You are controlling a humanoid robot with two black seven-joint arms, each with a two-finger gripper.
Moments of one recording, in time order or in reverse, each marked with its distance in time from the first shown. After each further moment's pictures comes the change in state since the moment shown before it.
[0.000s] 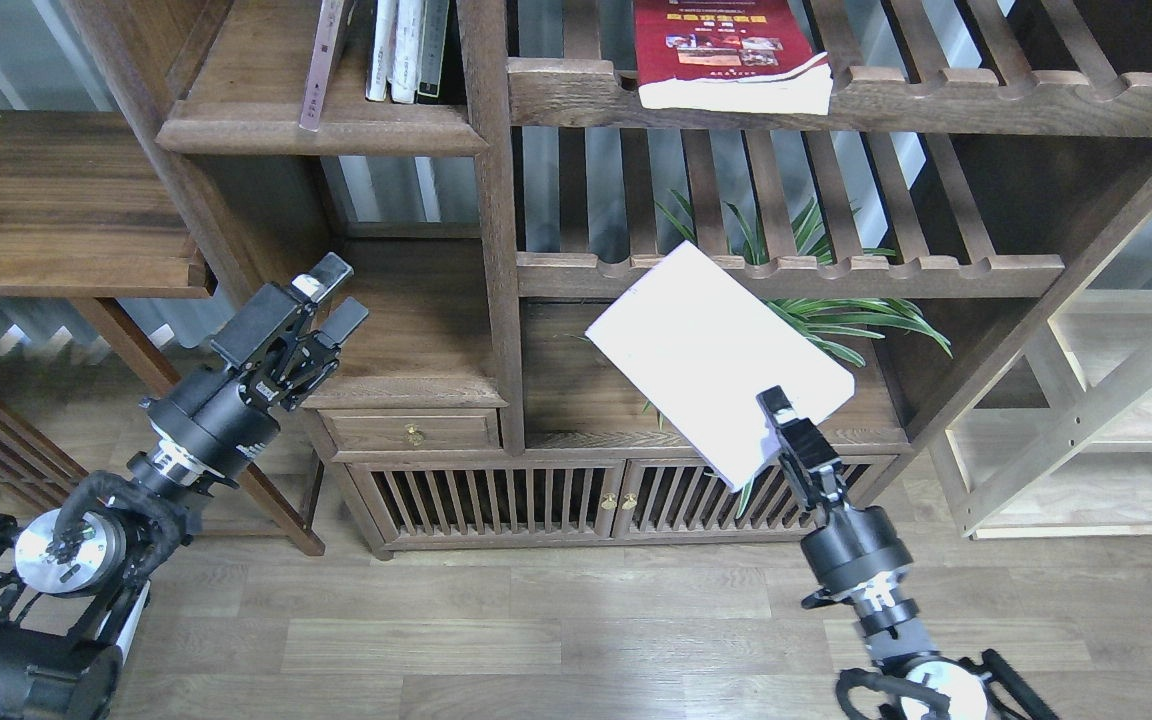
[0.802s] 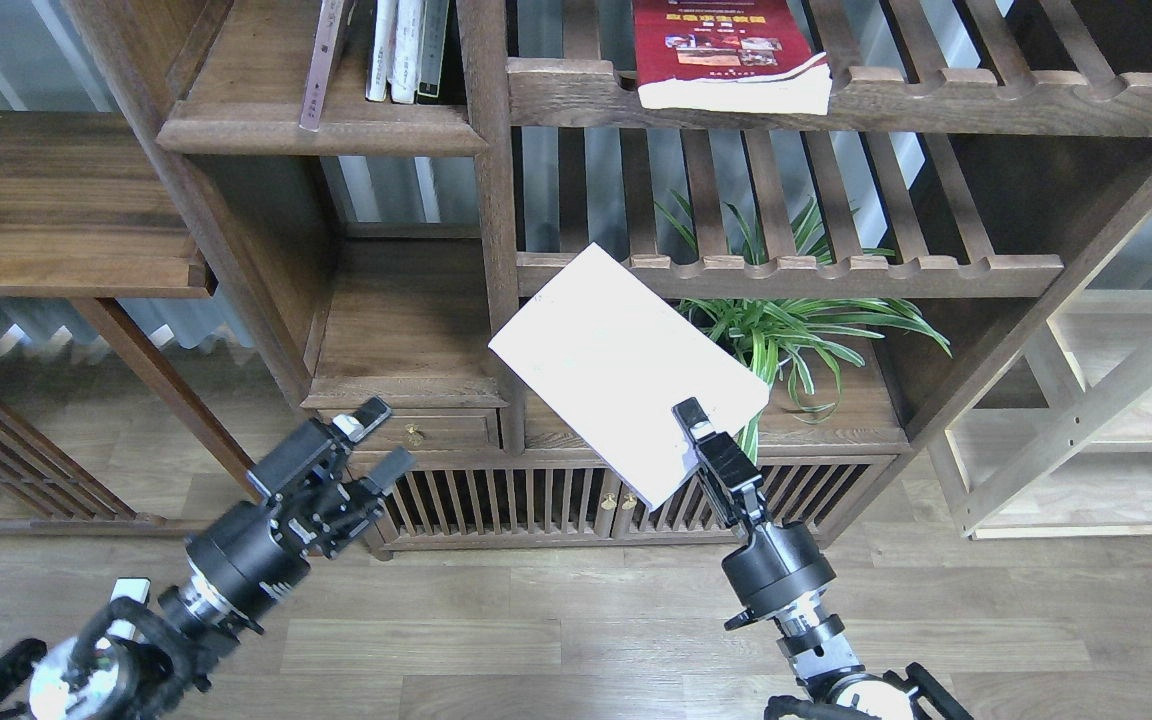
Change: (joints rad) left arm 0.250 0.035 0.220 -0.140 -0.210 0.000 0.000; right arm -0.012 0.045 -0.097 0.025 -0.032 0.000 0.001
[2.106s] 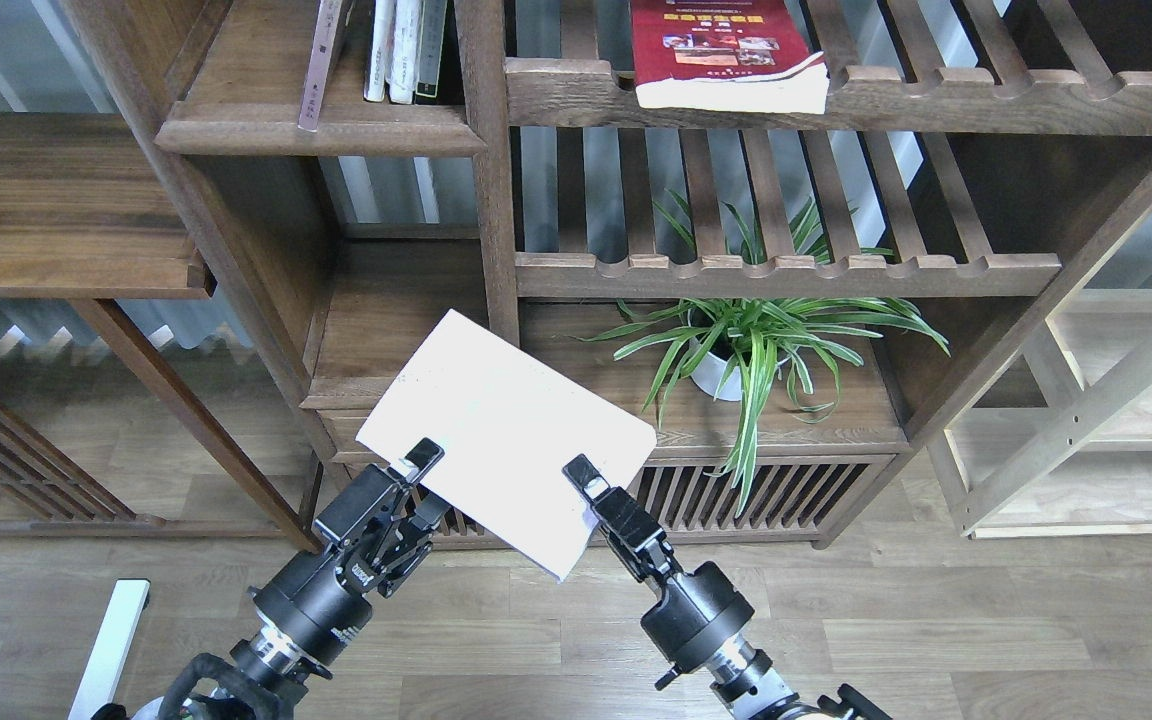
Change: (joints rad) left arm 0.061 -0.210 -0.111 0.115 0.260 0.000 0.000; right arm 0.021 0.000 -0.238 -0.011 0.000 0.000 0.000
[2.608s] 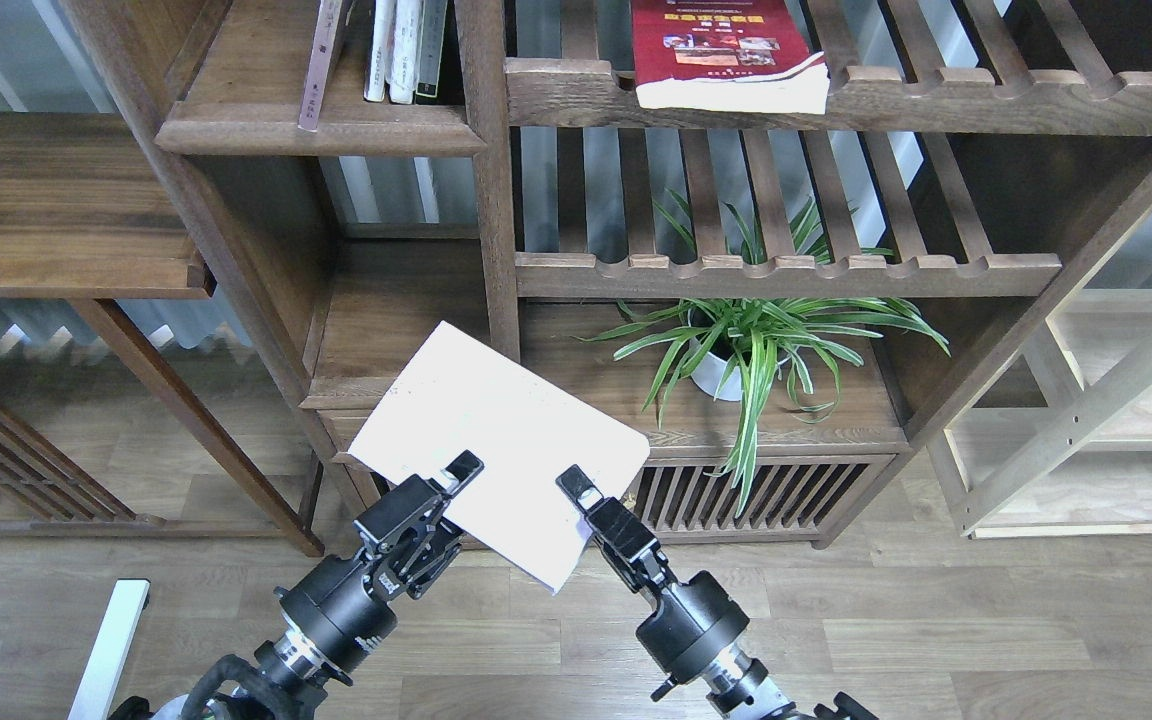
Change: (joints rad) left arm -0.007 0.000 0.064 0.001 0.018 0.000 0.000; right arm -0.008 0.000 -0.018 0.000 0.000 0.000 0.000
